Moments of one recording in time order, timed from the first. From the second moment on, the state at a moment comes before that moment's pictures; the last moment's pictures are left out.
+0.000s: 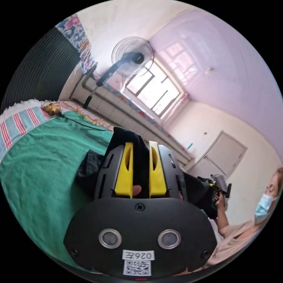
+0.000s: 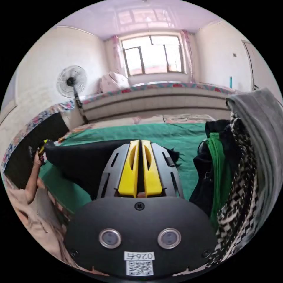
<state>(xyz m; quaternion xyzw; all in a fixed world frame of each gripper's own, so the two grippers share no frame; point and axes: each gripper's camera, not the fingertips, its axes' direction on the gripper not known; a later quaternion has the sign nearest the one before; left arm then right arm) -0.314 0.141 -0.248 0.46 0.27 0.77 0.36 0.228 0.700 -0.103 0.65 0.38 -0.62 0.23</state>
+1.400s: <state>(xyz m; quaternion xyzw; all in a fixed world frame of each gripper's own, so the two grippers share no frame) -0.090 0.334 -0.001 0.51 -0.04 0.82 0.24 0.108 0.415 -0.609 0.76 0.38 -0.44 0.28</state>
